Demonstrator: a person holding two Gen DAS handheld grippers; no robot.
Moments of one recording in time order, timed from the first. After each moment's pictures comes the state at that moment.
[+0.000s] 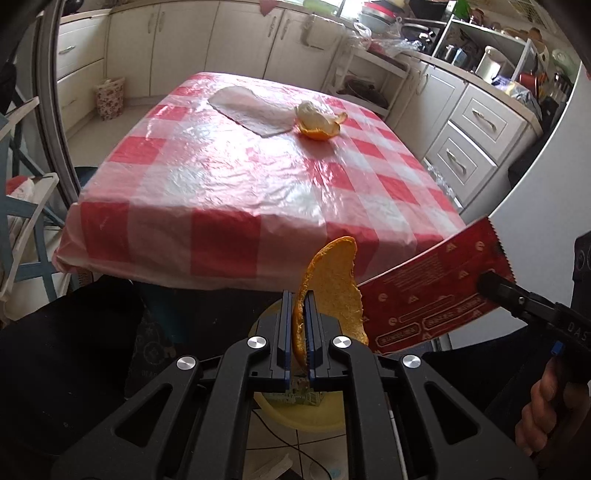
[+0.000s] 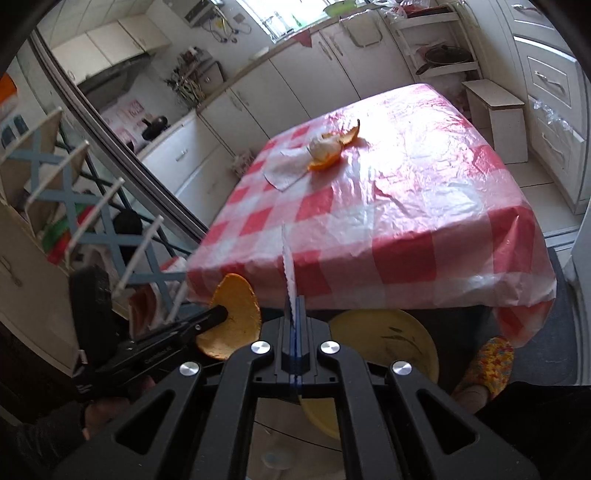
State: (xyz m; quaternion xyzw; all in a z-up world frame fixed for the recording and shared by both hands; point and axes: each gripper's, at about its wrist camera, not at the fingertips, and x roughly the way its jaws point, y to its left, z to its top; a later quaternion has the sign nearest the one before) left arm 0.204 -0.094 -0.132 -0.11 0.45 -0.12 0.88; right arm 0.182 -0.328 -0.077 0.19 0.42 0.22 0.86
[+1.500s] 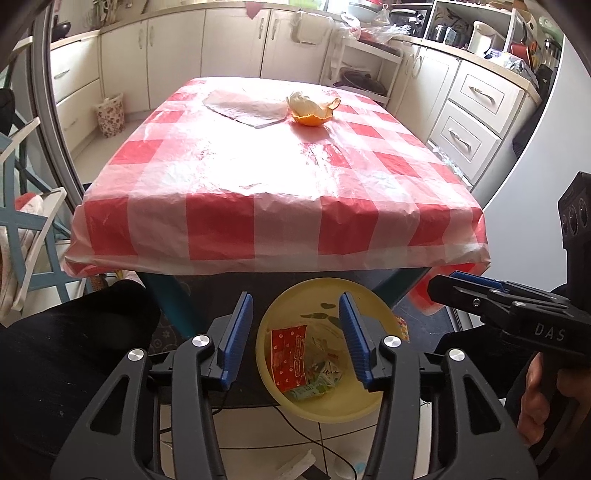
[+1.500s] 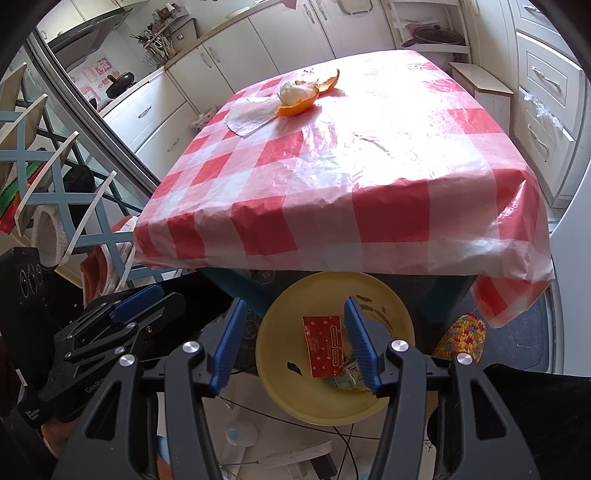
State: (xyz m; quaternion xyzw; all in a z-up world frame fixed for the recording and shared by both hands) left arm 0.191 -0.108 -0.134 -0.05 0.44 -0.10 0.89; right arm 0.188 -0.308 -0.112 0.13 0.49 0.17 0.85
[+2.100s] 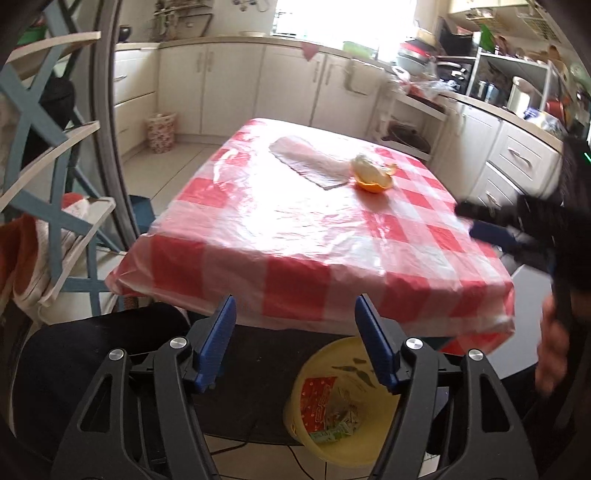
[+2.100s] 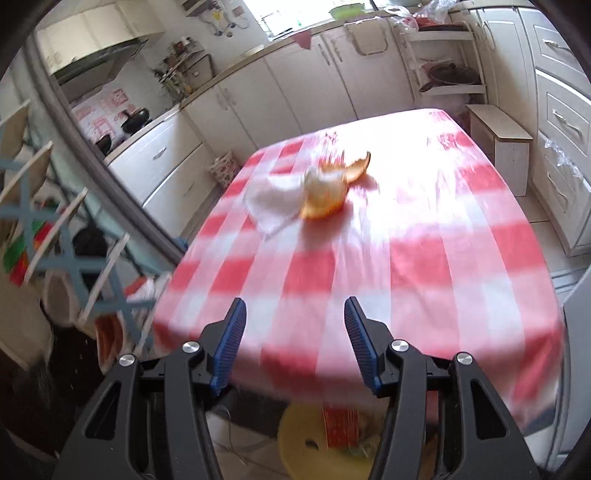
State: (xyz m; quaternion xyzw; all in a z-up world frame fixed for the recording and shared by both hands) left arm 0.200 -0.061 -0.115 -0.10 0.37 -0.01 0.92; right arm 0.286 -0.295 -0.059 0.16 0.41 0.18 0.88
